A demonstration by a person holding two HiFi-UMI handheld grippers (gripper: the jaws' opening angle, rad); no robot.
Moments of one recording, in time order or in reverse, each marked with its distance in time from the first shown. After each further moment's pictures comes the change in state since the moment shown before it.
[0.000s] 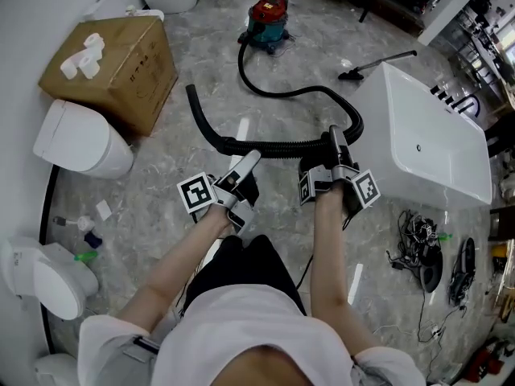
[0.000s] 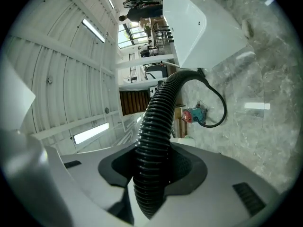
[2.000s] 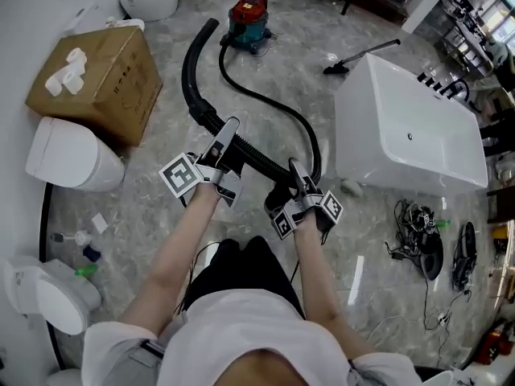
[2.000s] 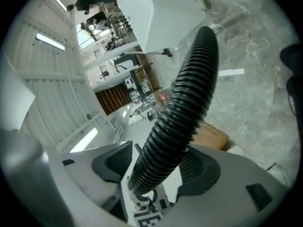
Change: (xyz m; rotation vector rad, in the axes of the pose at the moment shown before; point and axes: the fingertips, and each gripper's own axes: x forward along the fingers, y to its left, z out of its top) left arm 0.053 -0.031 0.058 0.189 -0.114 -0.089; right arm -0.060 -0.104 -0.046 0.355 0.179 -0.147
